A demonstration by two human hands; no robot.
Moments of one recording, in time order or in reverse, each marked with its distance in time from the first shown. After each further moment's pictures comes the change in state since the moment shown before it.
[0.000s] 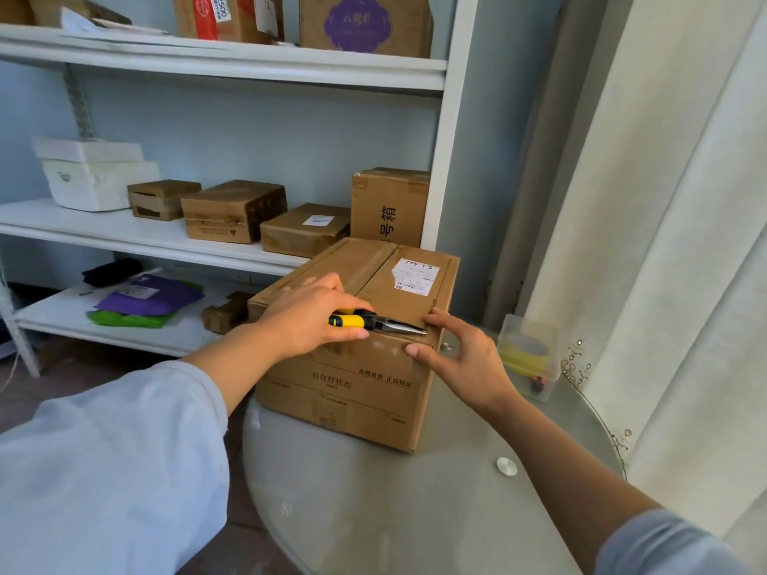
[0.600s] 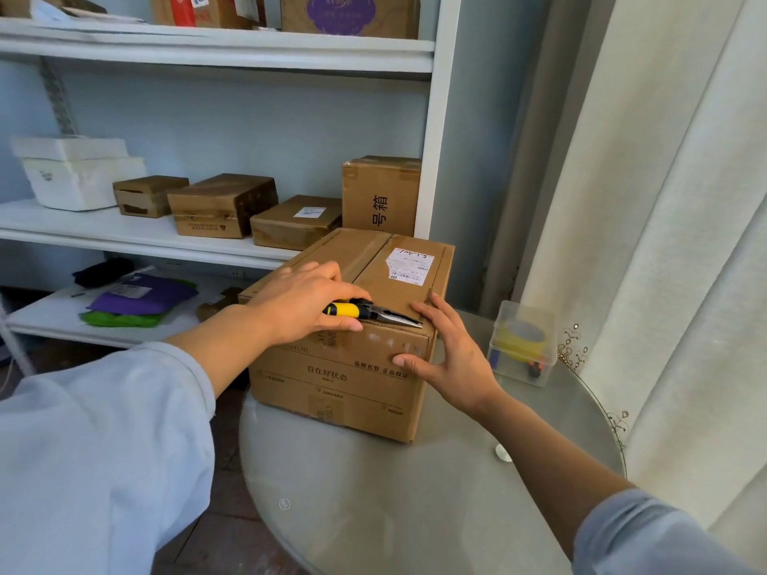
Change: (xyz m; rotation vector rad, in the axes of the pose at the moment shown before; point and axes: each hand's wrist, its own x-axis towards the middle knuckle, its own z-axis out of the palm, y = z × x) left_hand 0.012 -0.002 -0.008 0.164 -0.064 0.128; right_hand 0.000 0.018 0.018 0.007 -0.065 -0.057
